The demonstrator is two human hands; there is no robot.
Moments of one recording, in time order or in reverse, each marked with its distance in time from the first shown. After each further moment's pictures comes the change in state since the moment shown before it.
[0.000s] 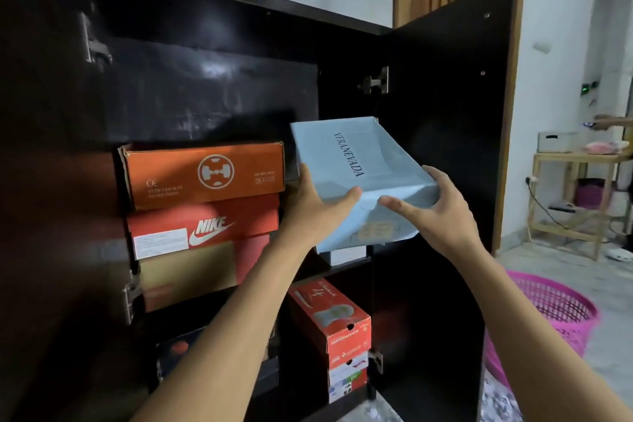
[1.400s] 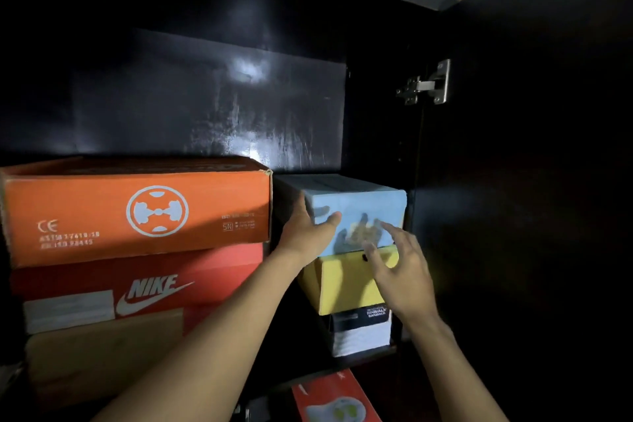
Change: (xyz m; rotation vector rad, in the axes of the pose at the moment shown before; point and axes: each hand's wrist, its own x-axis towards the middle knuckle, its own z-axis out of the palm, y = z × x) left_hand 0.228 -0.098 0.061 0.017 0.116 -0.227; right_hand 0.177 0.122 0.181 0.094 -0.108 -0.150
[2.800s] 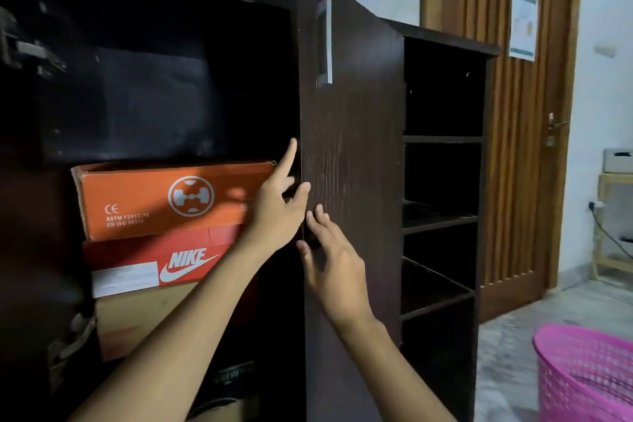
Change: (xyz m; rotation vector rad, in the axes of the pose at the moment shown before) left_hand -0.114 0.031 -0.068 0.007 0.121 0.558; right_hand -0.114 -0.110 0.020 0.071 0.055 -0.314
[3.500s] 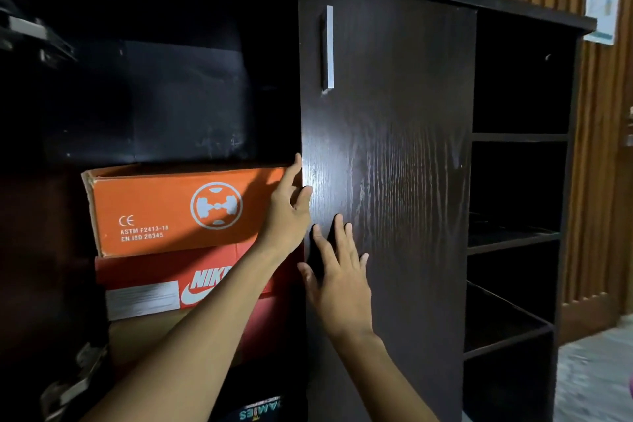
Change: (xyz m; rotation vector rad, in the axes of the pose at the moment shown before) left_hand 0.058 -0.099 -0.015 0.005 0.118 -0.067; right_hand 0.028 0.049 0.111 -0.186 -0.209 0.072
